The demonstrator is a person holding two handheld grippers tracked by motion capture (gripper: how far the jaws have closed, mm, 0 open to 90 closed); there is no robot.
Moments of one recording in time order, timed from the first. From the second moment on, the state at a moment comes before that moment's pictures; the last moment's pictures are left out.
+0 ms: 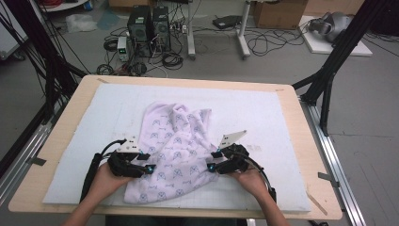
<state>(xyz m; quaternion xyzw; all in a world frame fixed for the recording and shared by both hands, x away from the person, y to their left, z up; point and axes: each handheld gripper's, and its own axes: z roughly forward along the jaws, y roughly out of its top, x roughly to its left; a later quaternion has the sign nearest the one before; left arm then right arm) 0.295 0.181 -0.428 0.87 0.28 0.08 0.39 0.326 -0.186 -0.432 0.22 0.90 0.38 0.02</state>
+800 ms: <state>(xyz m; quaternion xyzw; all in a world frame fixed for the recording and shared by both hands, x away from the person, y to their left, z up) 0.229 0.203 -0.407 0.88 0.21 0.08 0.42 0.226 -0.209 -0.403 0.13 0.90 0.41 -0.02</state>
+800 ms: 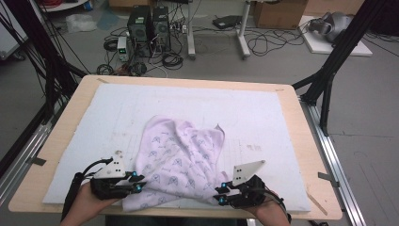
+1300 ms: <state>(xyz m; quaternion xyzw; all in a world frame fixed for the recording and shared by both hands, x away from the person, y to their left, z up) 0.273 0.179 -0.423 0.88 0.23 0.06 0.41 0.297 -0.185 -0.419 0.21 0.87 0.44 -0.01</state>
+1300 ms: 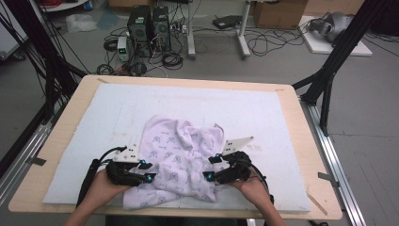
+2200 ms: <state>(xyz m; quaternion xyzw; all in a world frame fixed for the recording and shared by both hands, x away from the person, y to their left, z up) 0.246 0.195 -0.387 0.86 0.21 0.07 0.45 0.257 -0.215 -0.394 0.17 0.88 0.45 0.00</state>
